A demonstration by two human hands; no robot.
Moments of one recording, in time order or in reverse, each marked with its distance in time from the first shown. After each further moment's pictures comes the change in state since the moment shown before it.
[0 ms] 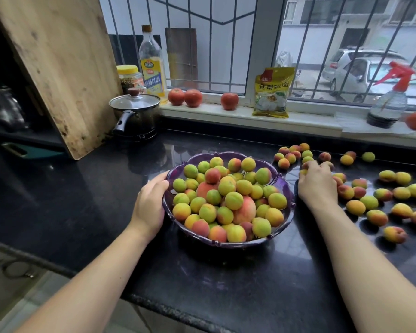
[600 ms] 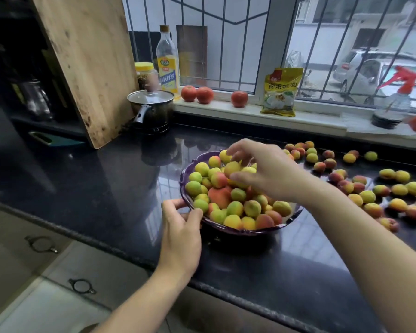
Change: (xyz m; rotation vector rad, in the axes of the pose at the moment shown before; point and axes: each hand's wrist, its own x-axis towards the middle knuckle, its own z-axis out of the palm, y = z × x) left_hand -0.116 0.023 0.036 -0.081 0.208 -0.194; right_hand -0.090 -0.116 -0.107 0.293 -0.461 -0.794
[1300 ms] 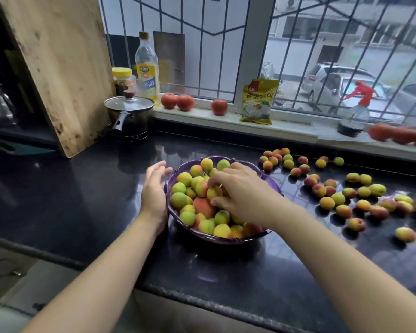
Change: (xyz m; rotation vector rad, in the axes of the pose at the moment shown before) left_hand 0.101 0.027 0.014 -0.422 -0.040 -0.134; right_hand -0.004 0.002 0.030 -0.385 -0.038 -0.113
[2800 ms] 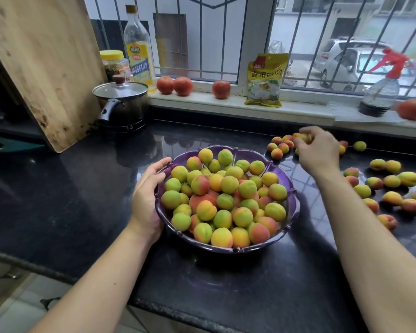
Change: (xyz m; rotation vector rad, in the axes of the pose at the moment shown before) left_hand 0.011 -0.025 -0.007 0.010 -0.075 0.041; right_hand 0.000 0.166 0.028 0.318 0.562 0.881
